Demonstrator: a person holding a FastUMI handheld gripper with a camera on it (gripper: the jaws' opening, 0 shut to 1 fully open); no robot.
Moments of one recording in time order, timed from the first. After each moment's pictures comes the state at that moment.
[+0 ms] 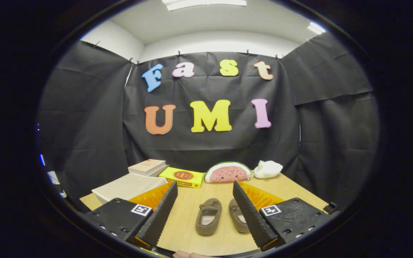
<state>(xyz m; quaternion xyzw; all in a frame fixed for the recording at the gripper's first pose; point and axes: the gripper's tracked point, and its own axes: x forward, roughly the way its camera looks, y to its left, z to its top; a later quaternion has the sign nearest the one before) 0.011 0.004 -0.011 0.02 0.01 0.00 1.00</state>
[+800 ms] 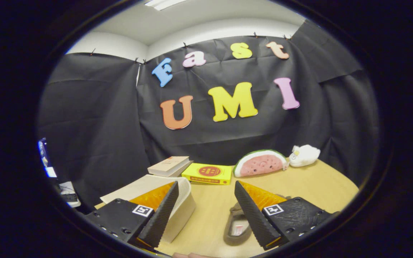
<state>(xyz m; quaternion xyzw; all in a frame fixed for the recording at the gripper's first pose) 0.120 0.070 -0.062 0.09 0.07 0.12 0.99</state>
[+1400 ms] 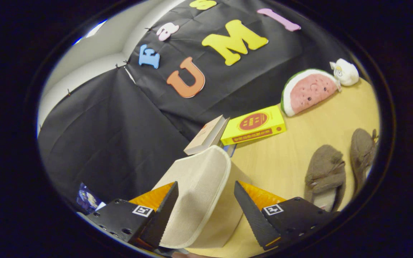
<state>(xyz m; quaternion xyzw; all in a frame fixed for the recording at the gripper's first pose) 0.180 0.169 -0.134 0.29 0.25 0.31 0.87</state>
